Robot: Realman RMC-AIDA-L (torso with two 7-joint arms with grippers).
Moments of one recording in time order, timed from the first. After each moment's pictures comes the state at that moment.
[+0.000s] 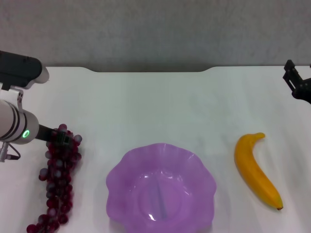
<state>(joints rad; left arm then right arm) -0.54 -2.03 -1.65 -1.12 2.86 -1.01 0.05 0.14 2.01 -1.88 -0.95 0.46 -0.57 0.03</state>
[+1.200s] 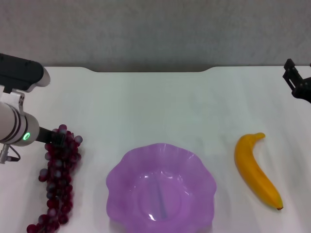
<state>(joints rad) -0.55 -2.03 -1.65 -1.08 2.86 -0.97 0.06 0.13 2.01 -1.88 -0.96 0.45 -0.57 0.03</state>
